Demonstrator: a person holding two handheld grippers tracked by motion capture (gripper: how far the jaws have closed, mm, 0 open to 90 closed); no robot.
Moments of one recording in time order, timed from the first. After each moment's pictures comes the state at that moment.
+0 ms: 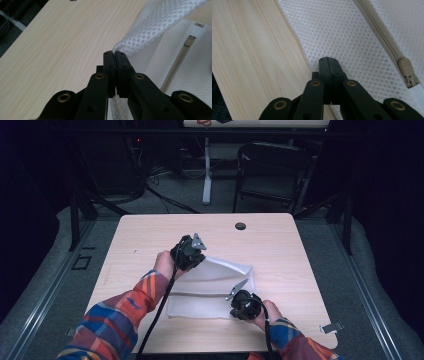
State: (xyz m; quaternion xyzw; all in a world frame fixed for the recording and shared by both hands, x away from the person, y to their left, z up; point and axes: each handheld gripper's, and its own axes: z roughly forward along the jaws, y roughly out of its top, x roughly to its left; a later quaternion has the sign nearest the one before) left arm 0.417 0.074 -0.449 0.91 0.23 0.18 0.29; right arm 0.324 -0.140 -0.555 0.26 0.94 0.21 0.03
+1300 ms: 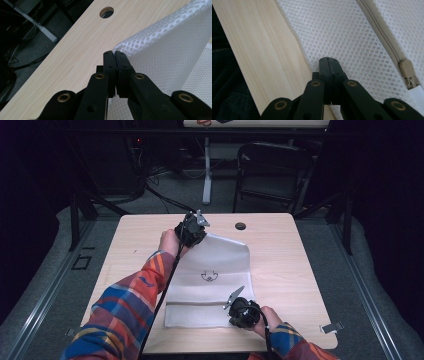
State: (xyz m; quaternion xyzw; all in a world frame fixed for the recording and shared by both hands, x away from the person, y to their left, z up) left arm 0.472 0.061 -0.429 0.89 0.25 0.24 0.28; right arm 0.304 -0.132 -0.551 0.24 0.95 0.18 0.03
